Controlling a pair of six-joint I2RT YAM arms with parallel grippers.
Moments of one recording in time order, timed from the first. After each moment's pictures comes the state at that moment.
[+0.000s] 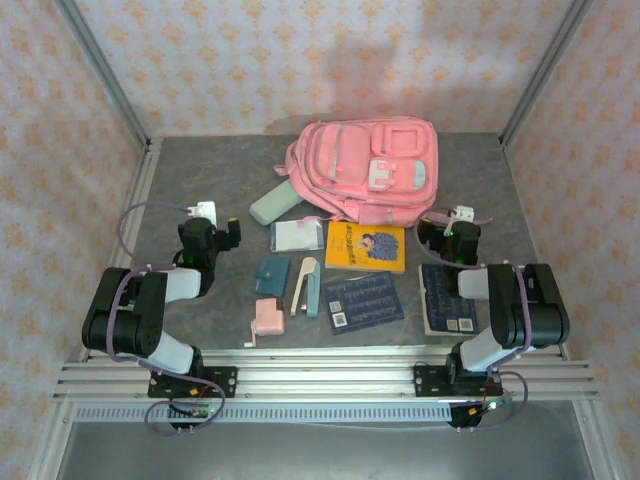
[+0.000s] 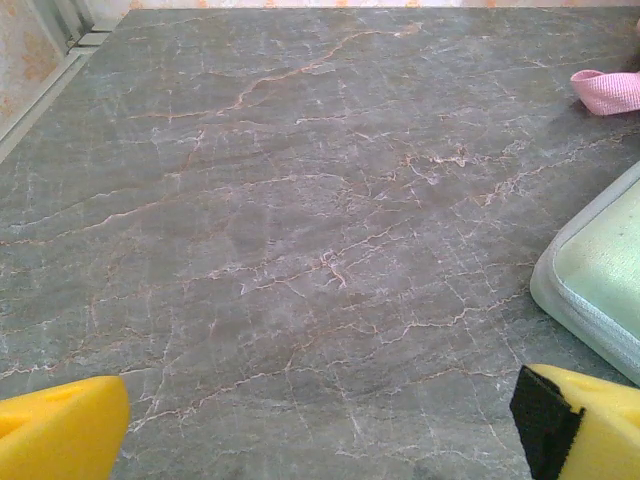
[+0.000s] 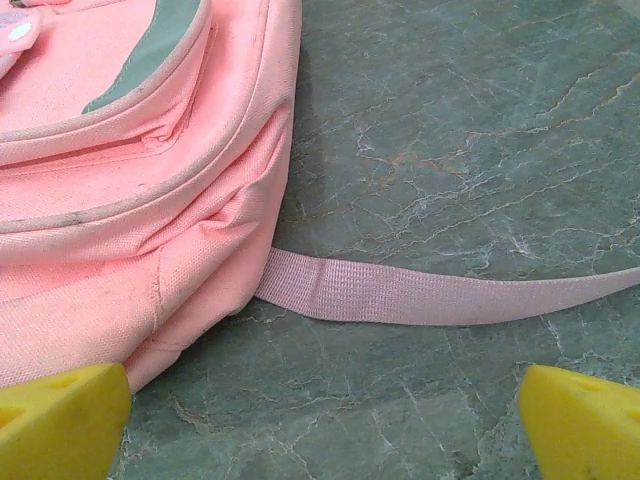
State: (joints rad) left arm -0.03 1.50 0.44 0.61 -0.21 -0.07; right arm -0.01 1.53 0.40 0.69 0.06 0.16
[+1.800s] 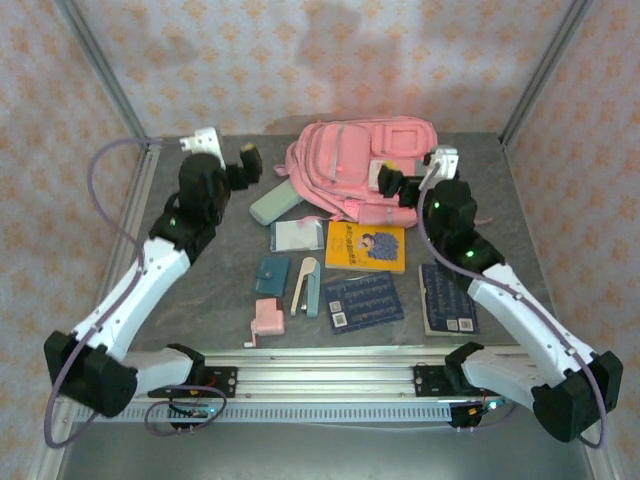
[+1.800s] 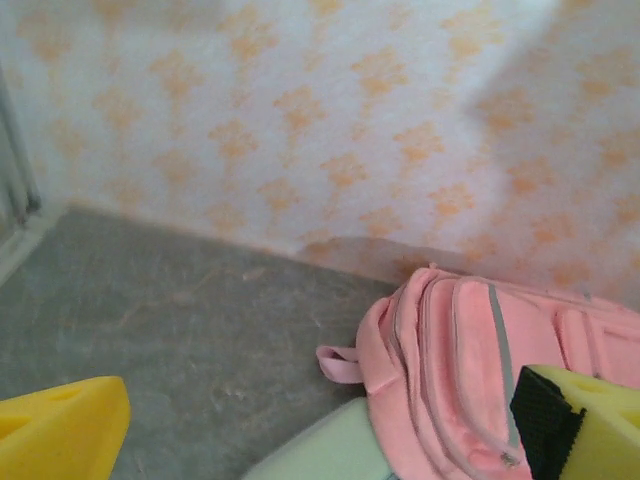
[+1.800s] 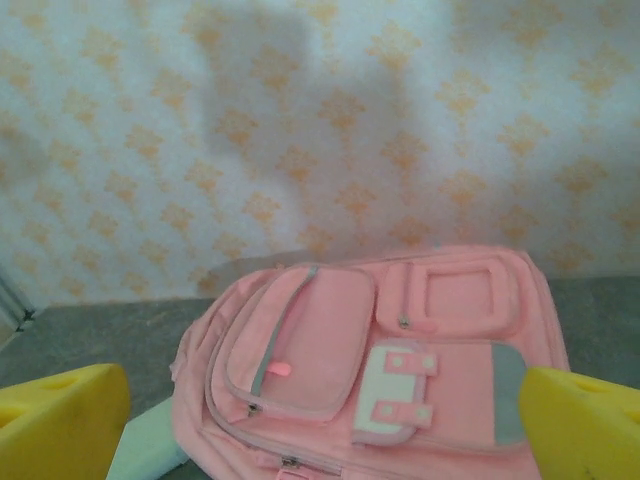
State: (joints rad) left arm -0.29 1.31 1.28 -0.32 -0.41 -0.45; right arm 0.48 1.04 1.03 -0.15 0.37 0.31
